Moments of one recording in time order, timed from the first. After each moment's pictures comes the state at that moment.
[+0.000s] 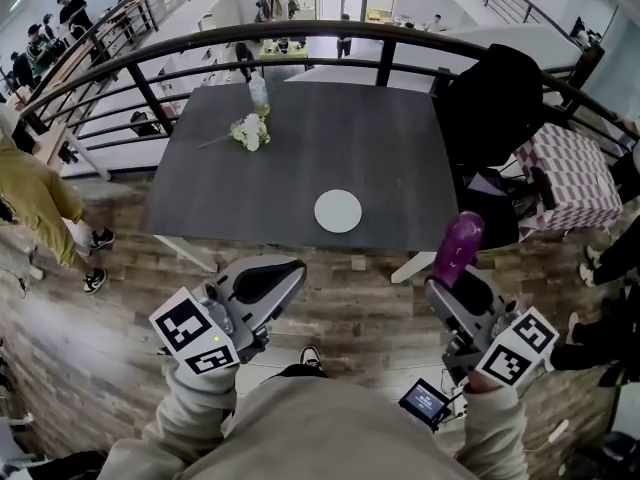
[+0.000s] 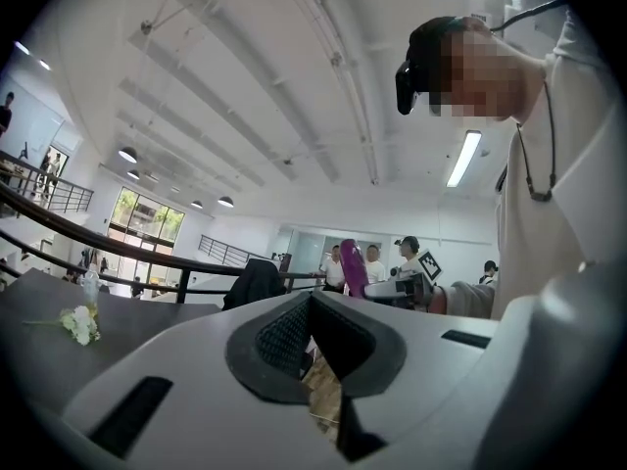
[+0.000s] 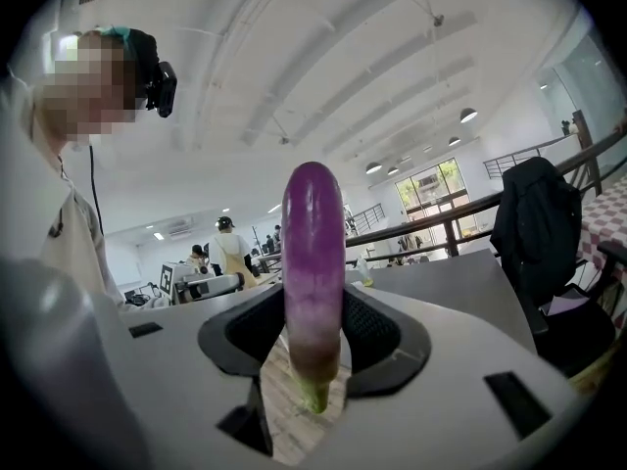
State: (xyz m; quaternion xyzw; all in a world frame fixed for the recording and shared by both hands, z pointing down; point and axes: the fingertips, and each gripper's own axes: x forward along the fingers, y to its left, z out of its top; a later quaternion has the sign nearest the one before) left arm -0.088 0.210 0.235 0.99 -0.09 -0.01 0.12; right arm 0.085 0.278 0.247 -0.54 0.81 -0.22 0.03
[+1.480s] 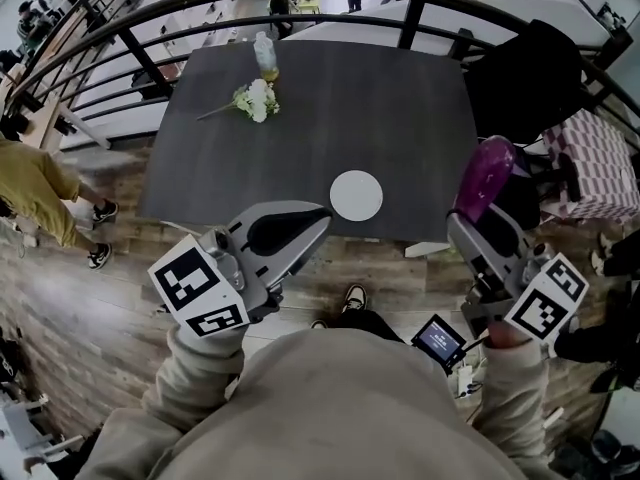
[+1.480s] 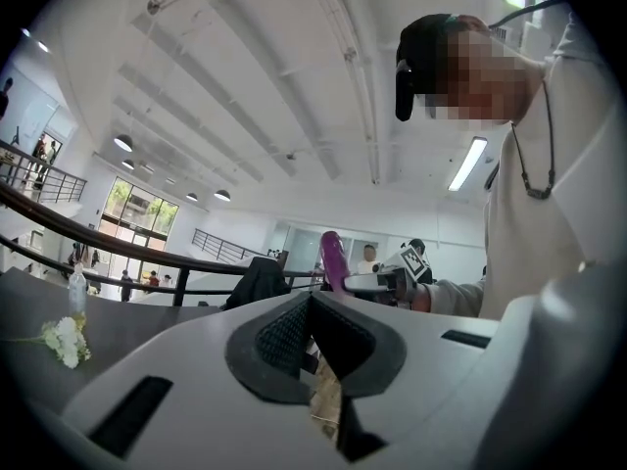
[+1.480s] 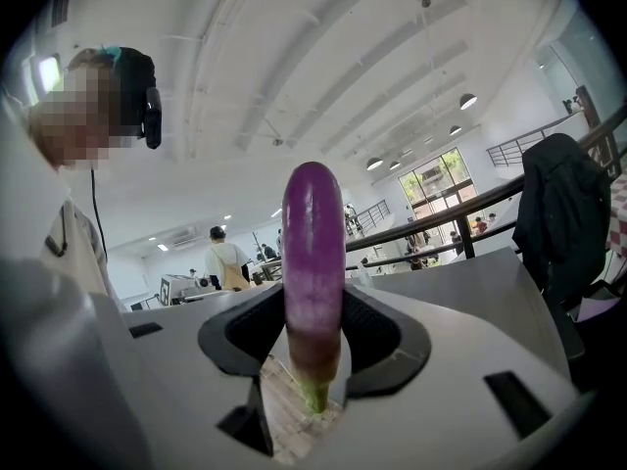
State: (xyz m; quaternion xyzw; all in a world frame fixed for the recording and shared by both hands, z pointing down) left arm -0.053 0.094 0.245 0.99 -0.06 0.00 0.14; right arm 0.105 0.130 0.250 -0.52 0.82 -0.25 0.05
